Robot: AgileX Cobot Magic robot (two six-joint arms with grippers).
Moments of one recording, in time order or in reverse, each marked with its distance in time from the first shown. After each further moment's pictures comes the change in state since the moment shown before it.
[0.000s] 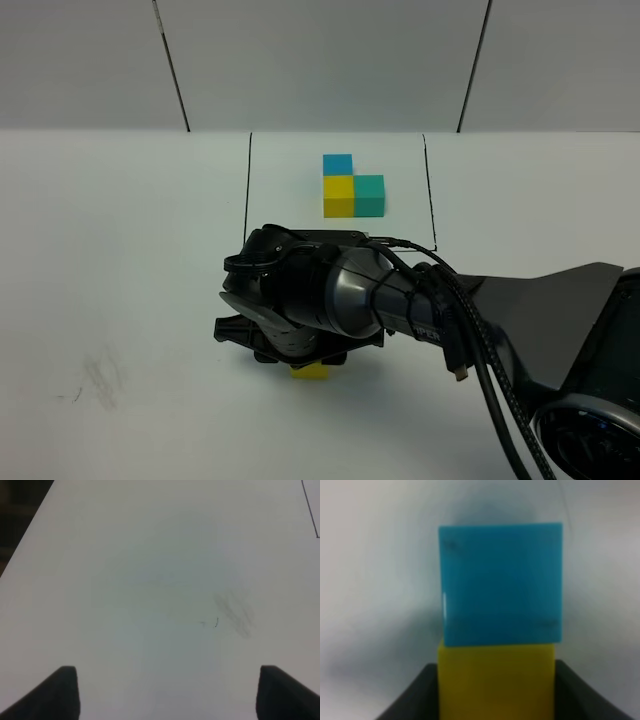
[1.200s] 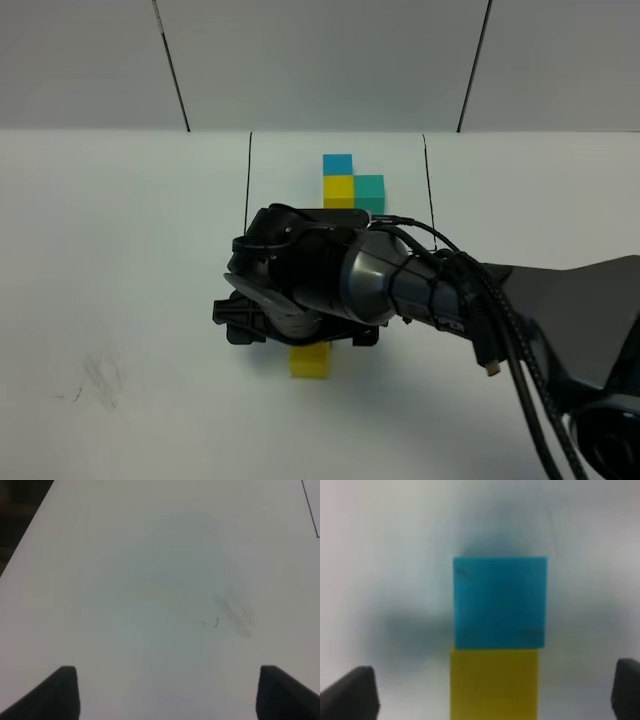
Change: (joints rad) left arm 0.000 0.000 0.000 0.000 0.000 0.000; right arm -0.006 -0.077 0.000 -0.022 0.008 -0.038
